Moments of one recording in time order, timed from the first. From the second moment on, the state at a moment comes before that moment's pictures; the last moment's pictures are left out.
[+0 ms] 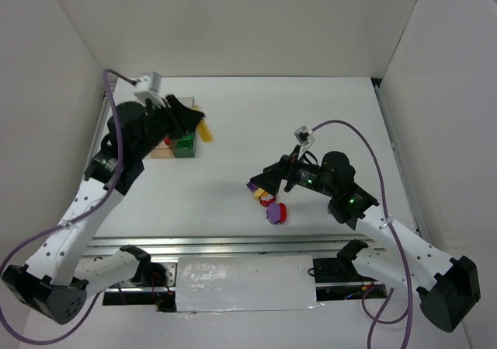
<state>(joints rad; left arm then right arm) -0.46 1.02 1.11 -0.19 0.24 -0.56 0.63 0.88 0.61 0.22 -0.51 0.64</state>
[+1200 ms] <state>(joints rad) 0.05 1.93 1.64 -0.49 -0.59 -0.40 0.61 0.79 0.58 0.02 -0.40 0.59</state>
